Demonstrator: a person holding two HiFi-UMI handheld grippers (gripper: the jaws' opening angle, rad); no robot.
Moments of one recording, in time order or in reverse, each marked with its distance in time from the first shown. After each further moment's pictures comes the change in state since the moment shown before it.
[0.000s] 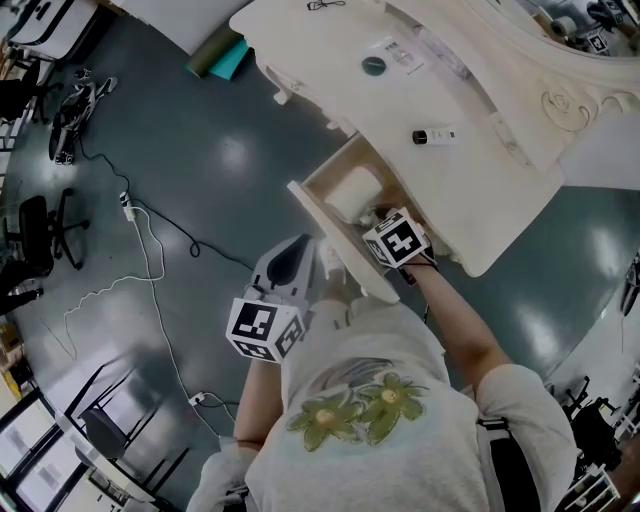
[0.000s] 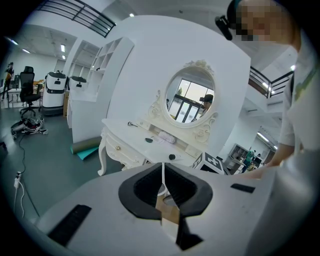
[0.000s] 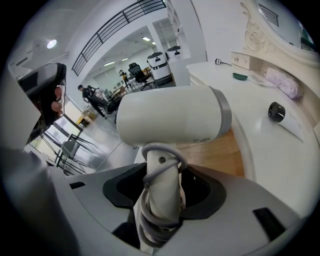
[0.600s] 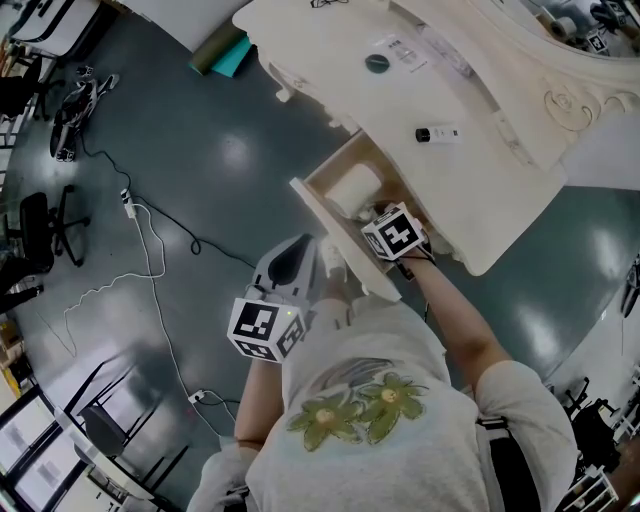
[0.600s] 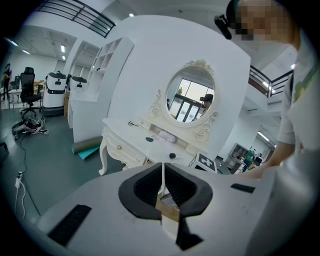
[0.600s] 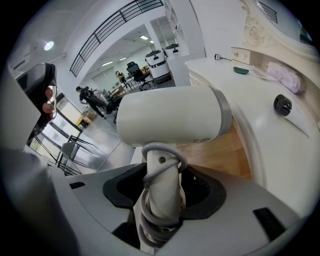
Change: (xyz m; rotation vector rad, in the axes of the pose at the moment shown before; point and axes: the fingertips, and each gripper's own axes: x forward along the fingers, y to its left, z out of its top) left arm -0.006 0.001 -0.005 0.002 0.004 0.007; right arm 0.015 -0.001 -0.003 0.021 0.018 0.004
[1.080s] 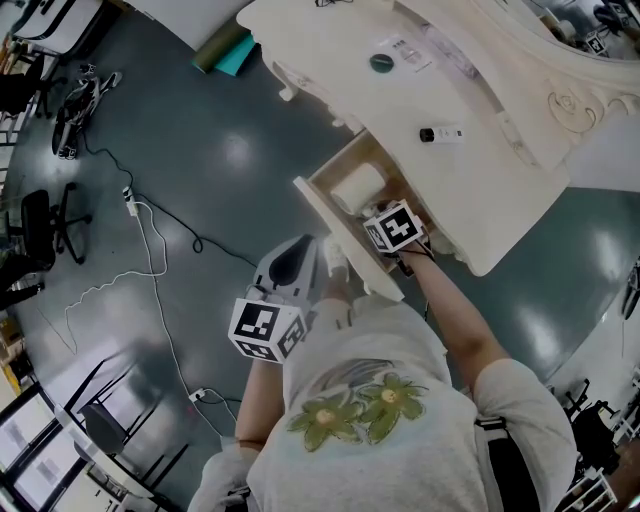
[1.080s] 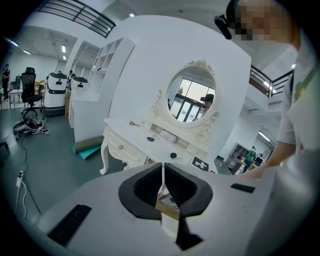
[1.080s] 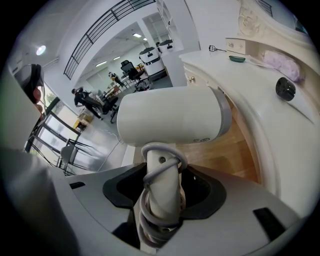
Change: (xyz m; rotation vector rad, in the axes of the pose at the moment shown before) left arm -0.004 0.005 0.000 -0.006 0.002 0.007; right arm 0.014 -0.010 -0.004 0.051 0.029 -0.020
